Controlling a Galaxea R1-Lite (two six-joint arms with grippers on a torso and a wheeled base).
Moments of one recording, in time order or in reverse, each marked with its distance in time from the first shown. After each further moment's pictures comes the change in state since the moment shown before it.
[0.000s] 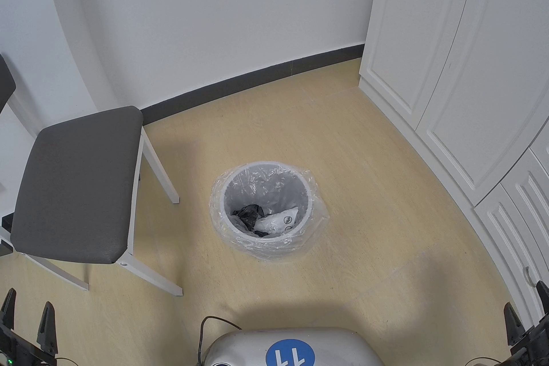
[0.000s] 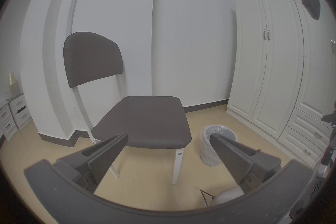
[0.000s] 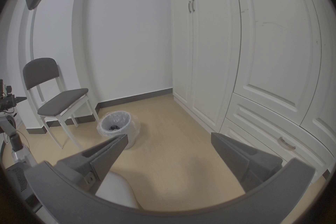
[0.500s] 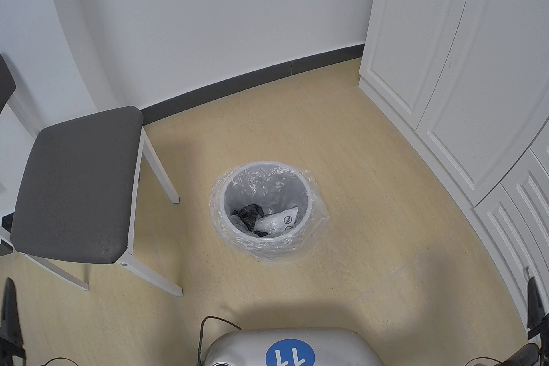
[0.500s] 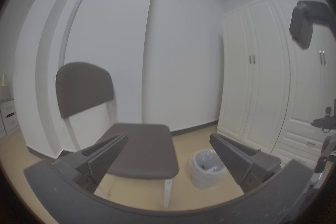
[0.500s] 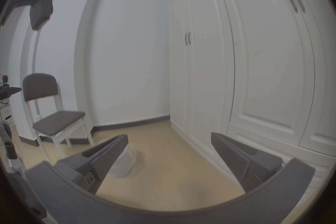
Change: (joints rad) left arm 0.007 0.021 -0.173 -0.083 -0.100 0.006; right arm 0.002 0.017 0.000 -0.242 -0.029 -0.006
